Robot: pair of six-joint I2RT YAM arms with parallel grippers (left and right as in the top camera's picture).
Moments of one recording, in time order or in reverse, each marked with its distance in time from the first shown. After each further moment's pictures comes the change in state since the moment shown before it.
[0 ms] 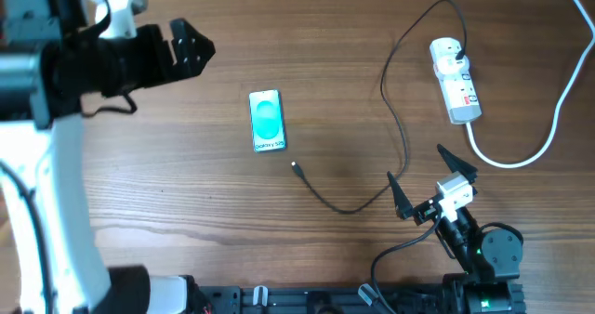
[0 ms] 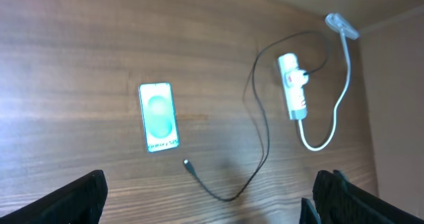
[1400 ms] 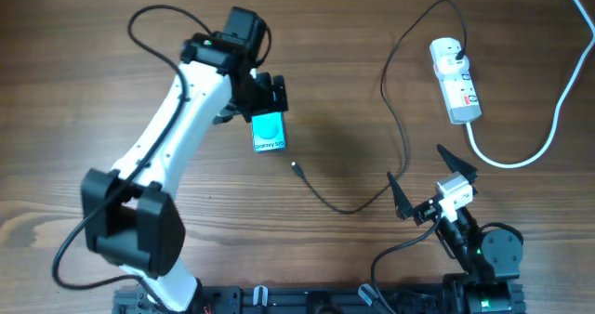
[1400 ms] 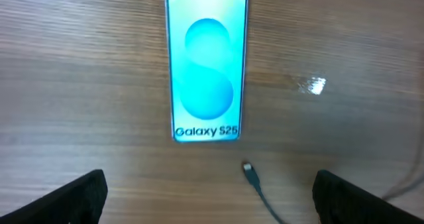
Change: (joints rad) left arm -0.387 0.256 -0.544 0.390 -0.421 -0.286; right arm 0.000 0.000 0.000 0.000 0.000 0.000
